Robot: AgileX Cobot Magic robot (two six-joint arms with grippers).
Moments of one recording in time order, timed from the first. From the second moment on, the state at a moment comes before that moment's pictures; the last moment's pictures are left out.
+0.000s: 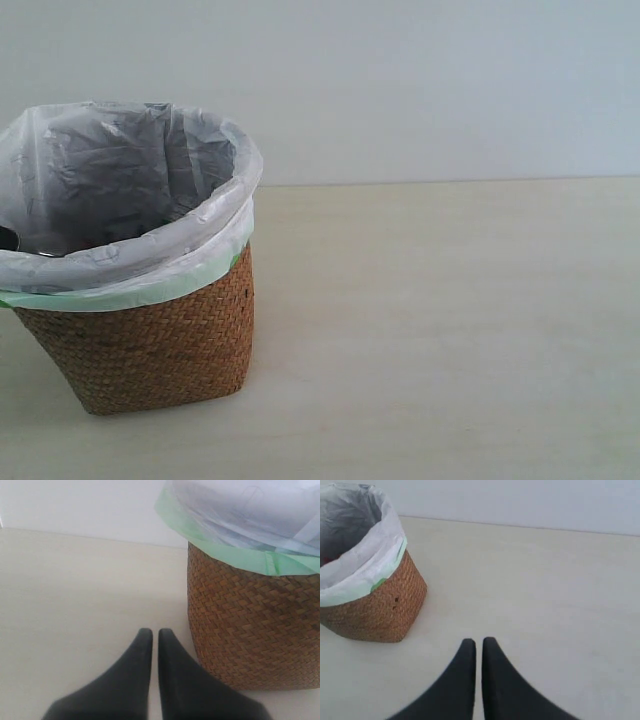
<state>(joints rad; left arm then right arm) 0.03 0.00 0.00 0.01 0.31 -0.10 0.40 0.66 -0.83 0.15 0.74 0.03</state>
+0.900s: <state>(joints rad) 0.03 0.00 0.00 0.01 0.31 -0.10 0.40 0.24 -0.52 0.15 0.93 0.06</state>
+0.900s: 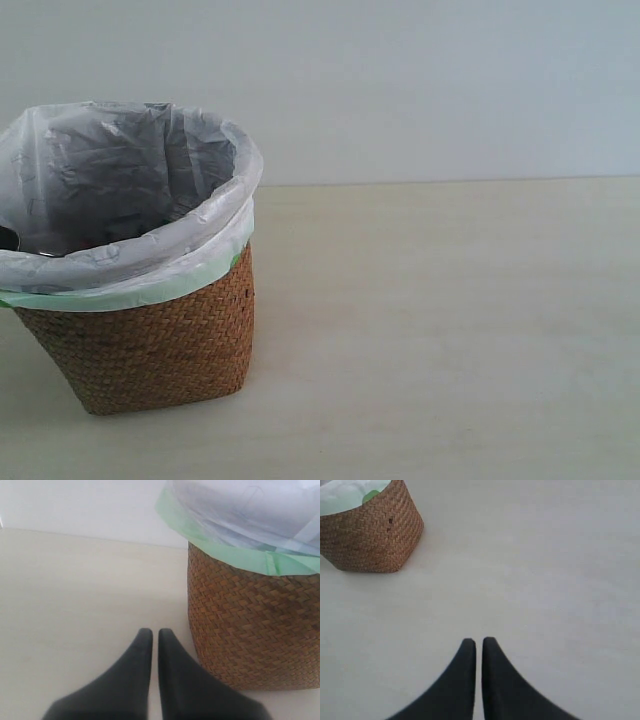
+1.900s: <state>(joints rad) 0.03 0.00 0.00 0.01 0.31 -0.10 0.31 0.01 -0.01 0.17 0.15 -0.09</state>
